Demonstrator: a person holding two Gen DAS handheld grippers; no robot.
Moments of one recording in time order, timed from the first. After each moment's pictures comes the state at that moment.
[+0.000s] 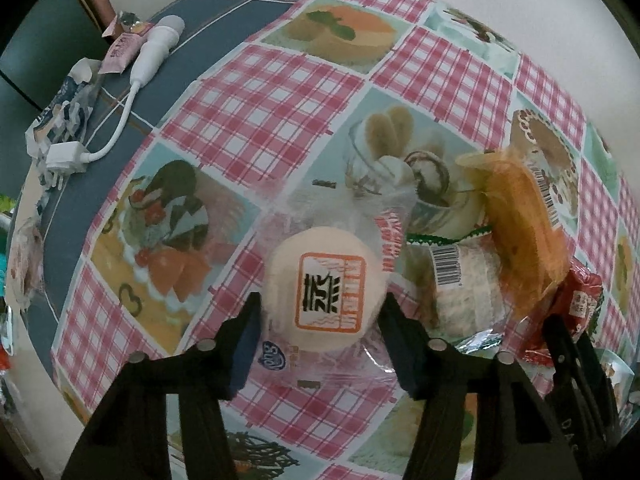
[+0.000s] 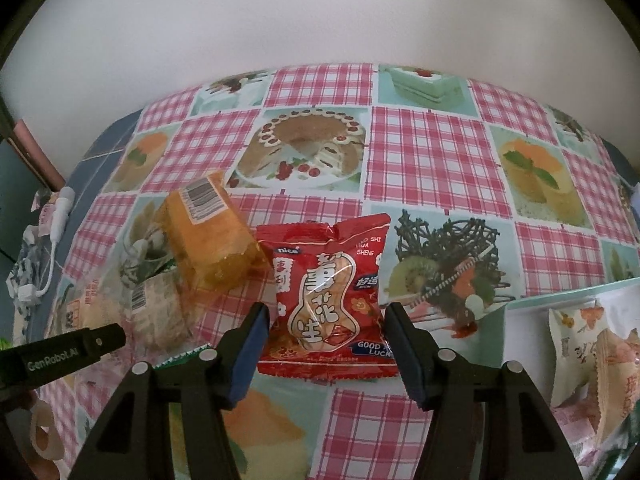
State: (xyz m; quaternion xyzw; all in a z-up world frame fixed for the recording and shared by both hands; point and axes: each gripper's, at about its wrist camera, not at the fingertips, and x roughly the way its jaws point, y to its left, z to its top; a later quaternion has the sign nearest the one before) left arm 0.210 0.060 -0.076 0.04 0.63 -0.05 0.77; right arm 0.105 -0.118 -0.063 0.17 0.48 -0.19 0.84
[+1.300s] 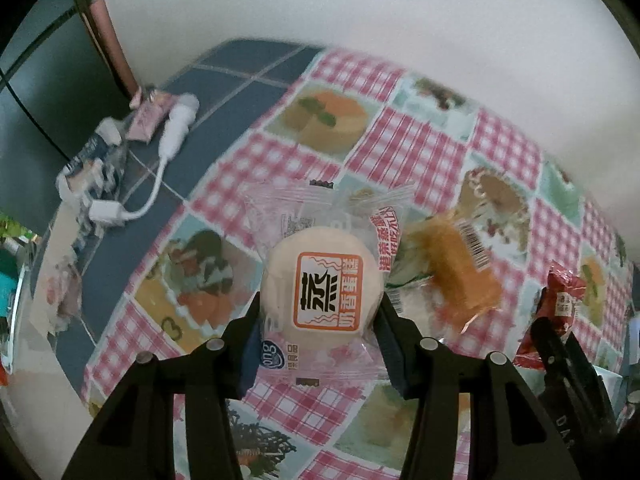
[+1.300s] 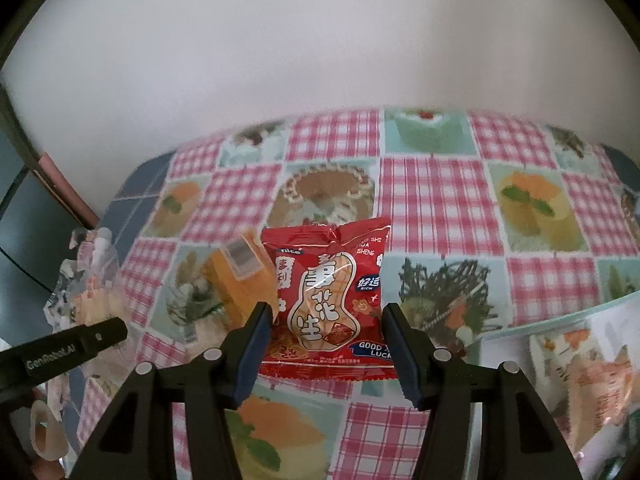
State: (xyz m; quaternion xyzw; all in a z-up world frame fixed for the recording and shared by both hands) left arm 0.196 0.052 0.013 0.04 0.55 -0.07 0.83; right arm 0.093 -0.129 -0.012 0.21 0.42 -0.16 0.87
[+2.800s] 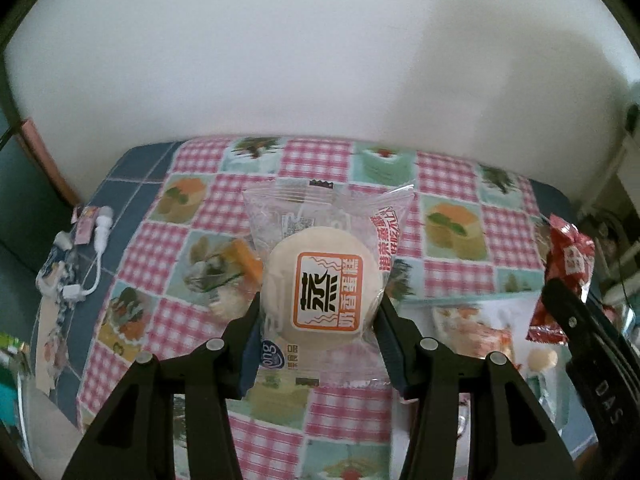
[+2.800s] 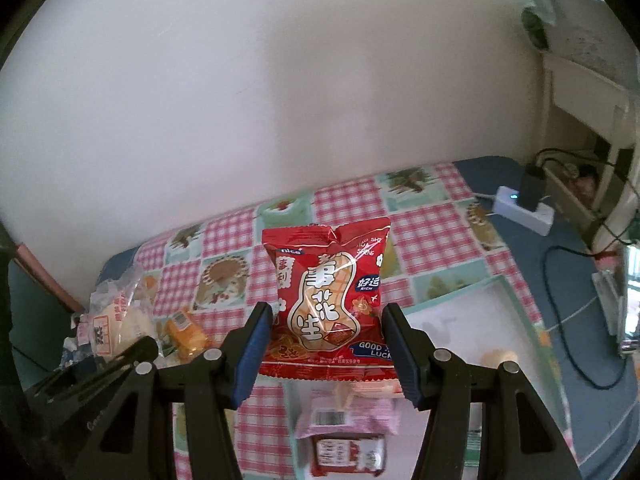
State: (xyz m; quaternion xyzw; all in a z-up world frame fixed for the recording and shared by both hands) left arm 0.048 -0.082 0.090 0.13 0.45 -0.23 0.85; right arm -0.072 -0.221 0.094 0.25 0.33 -0.29 0.86
